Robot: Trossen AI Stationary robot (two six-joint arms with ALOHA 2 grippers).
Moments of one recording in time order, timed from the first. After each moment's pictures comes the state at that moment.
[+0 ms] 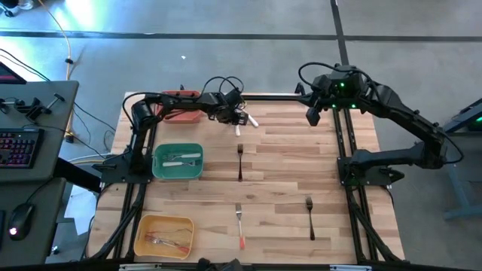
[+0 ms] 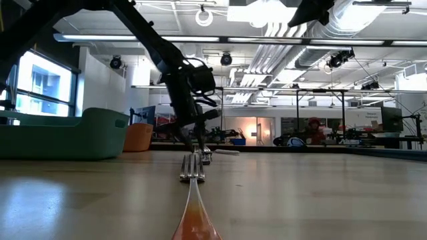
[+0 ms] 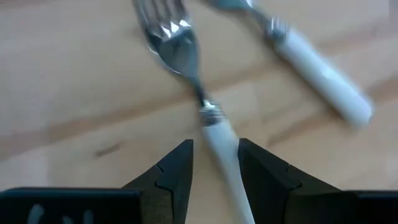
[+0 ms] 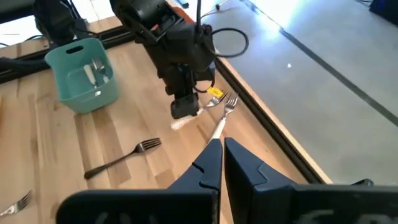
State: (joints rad) left arm 0.53 2.08 1.39 -0.51 -0.01 -0.75; right arm -0.52 1.07 1.33 -0.85 -0.06 0.00
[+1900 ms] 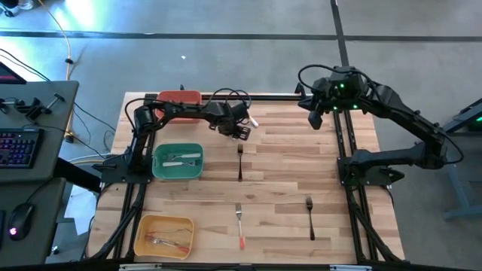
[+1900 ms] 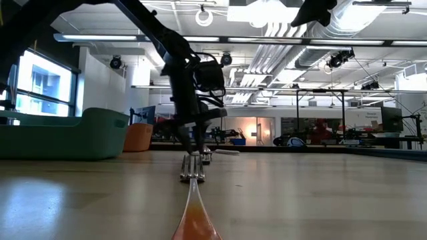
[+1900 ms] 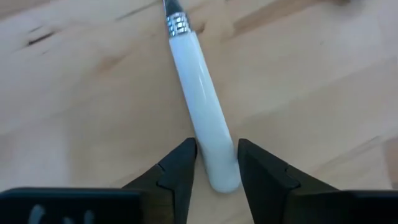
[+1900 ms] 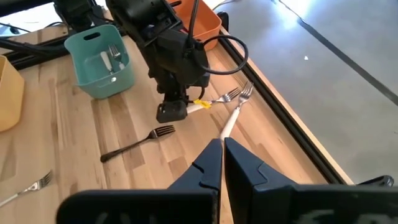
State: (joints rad) left arm 0.39 2.08 1.39 -0.66 -0.01 -0.77; right arm -0.52 1.06 1.33 -0.90 -0.13 -0.02
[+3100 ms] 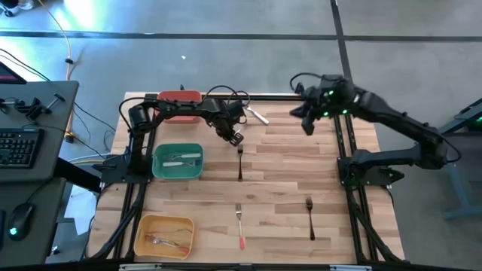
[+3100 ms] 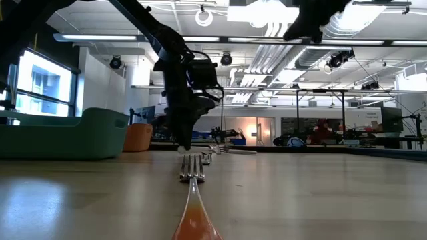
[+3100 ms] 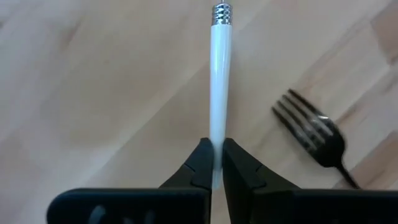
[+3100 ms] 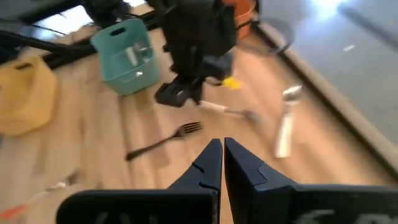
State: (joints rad) left arm 0.42 2.01 1.38 -0.74 0.14 -0.39; right arm -0.52 1.06 1.12 -0.70 -0.25 0.04
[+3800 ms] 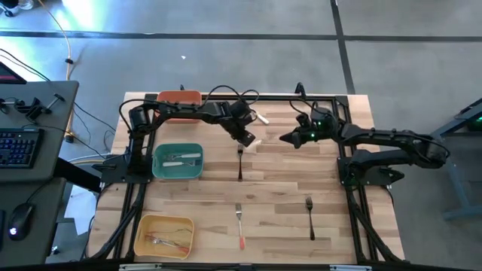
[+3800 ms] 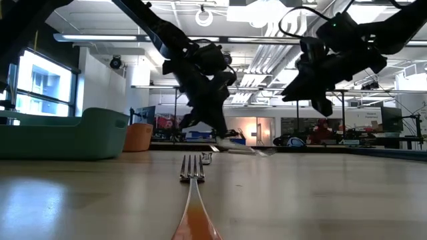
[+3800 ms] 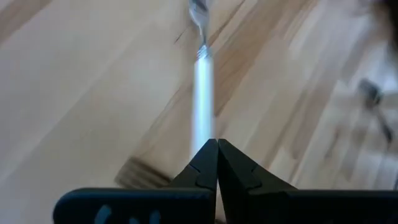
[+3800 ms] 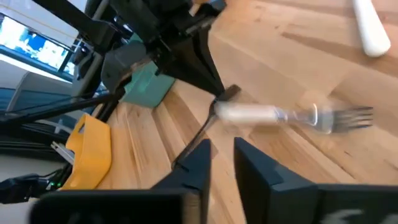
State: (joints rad) left arm 0.38 2.01 1.39 -0.42 0.39 -0.46; right arm -0.51 1.07 0.41 0.19 -0.42 0.68
